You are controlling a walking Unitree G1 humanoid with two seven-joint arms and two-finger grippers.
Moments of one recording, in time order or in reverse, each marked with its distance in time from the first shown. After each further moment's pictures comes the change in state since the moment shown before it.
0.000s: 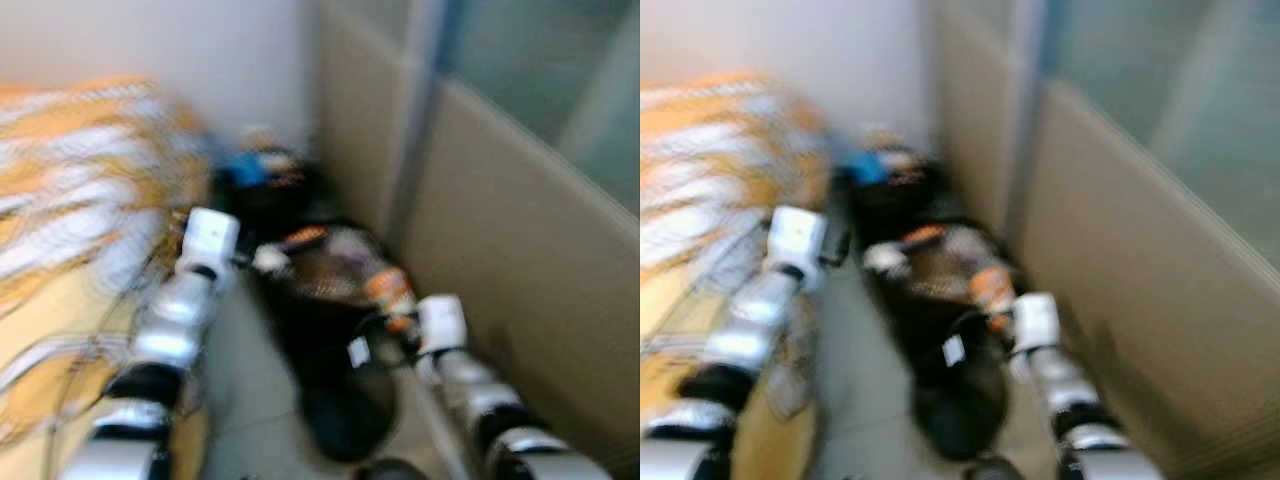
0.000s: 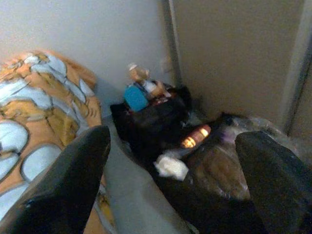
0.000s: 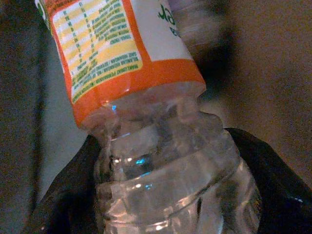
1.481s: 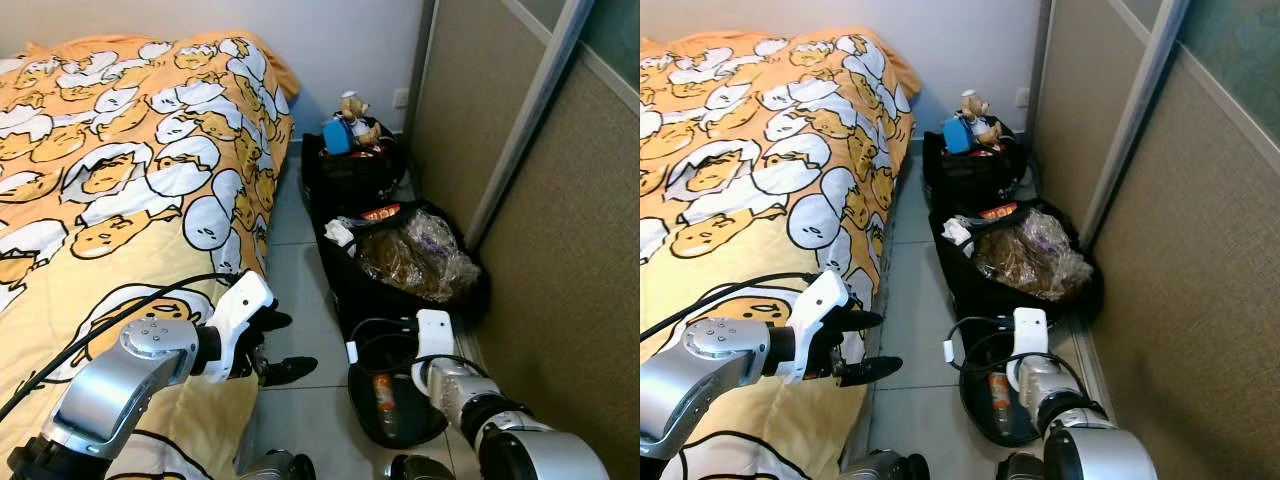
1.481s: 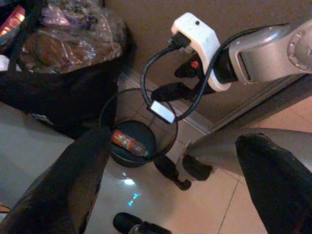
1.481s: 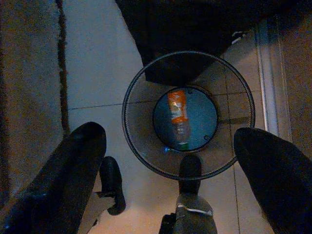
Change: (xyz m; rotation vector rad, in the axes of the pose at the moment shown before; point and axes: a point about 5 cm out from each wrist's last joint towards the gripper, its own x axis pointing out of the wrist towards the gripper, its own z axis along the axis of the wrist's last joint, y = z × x) left arm -0.091 -0.058 0.014 -0.010 0.294 -0.834; right arm 0.002 0.001 -0.007 0.096 0.142 -0.139
